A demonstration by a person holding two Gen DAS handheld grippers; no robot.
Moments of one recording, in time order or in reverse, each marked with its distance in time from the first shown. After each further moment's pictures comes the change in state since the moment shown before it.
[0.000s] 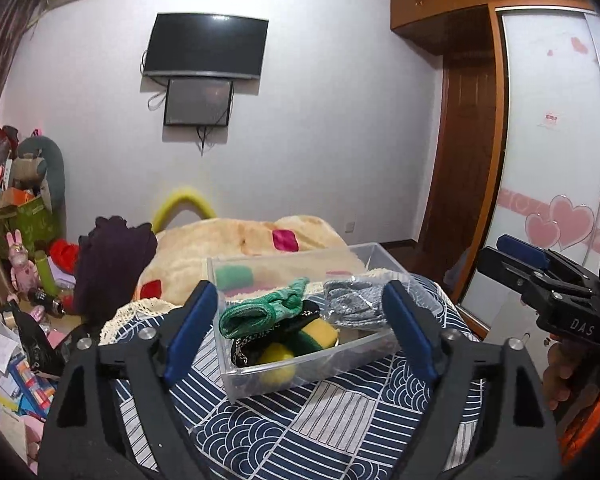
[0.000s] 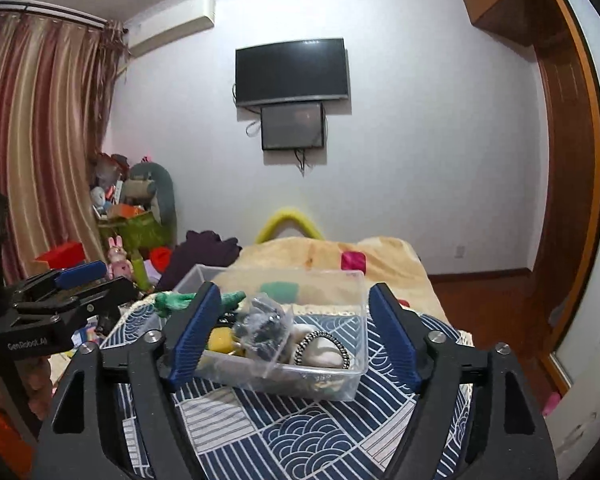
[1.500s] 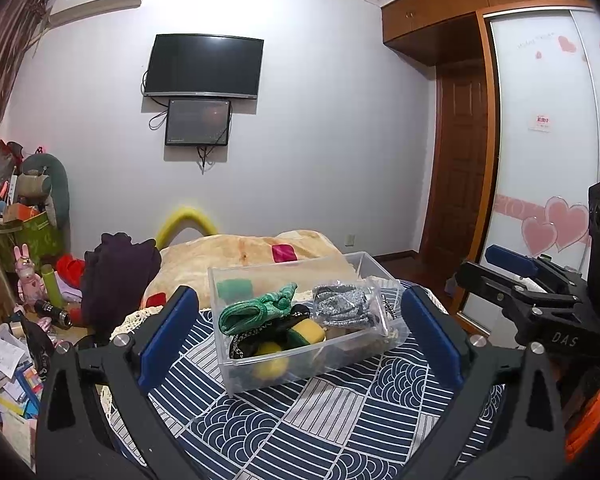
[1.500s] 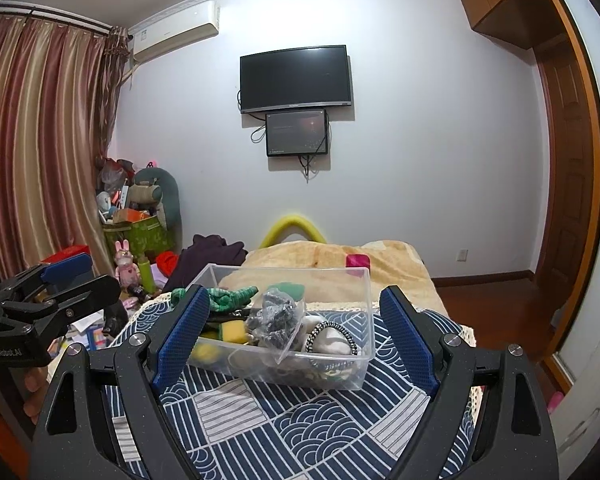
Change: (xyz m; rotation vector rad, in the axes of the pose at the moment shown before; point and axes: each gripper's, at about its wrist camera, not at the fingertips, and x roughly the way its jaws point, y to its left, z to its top) left arm -0.028 -0.014 -0.010 0.023 -0.053 0.004; right arm -0.018 0.013 -0.017 0.000 -0.030 0.009
